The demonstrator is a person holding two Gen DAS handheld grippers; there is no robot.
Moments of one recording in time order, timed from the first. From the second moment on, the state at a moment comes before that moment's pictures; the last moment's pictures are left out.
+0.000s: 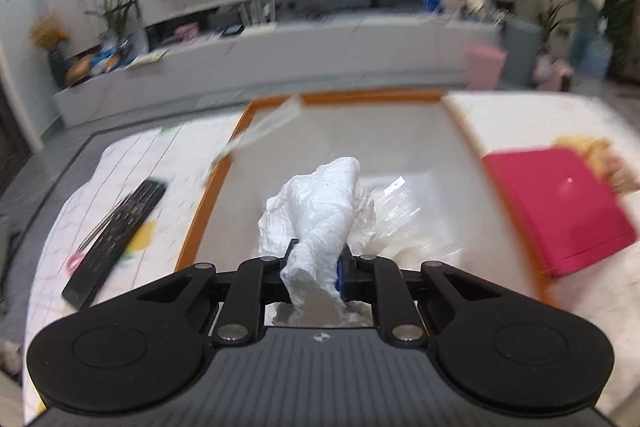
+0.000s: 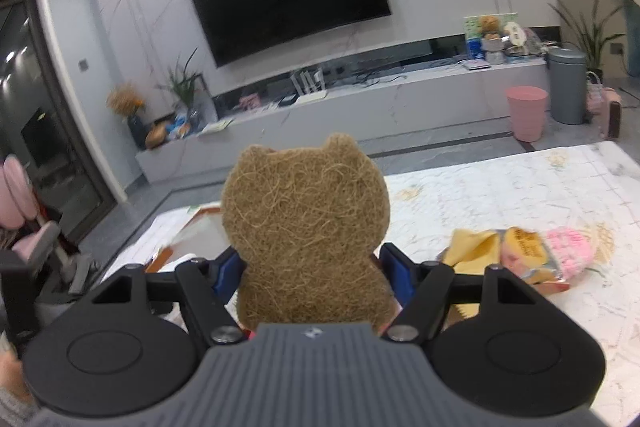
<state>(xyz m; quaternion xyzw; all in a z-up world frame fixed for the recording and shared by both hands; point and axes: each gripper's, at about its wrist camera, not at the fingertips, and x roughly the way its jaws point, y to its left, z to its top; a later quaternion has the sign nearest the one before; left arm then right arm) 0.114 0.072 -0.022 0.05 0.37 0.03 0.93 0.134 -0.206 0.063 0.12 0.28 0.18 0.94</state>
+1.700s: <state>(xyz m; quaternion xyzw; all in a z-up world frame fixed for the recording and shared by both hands) 0.146 0.065 -0.002 -0.12 0.42 -0.04 0.90 0.143 -0.184 0.043 0.11 0.32 0.19 0.92</state>
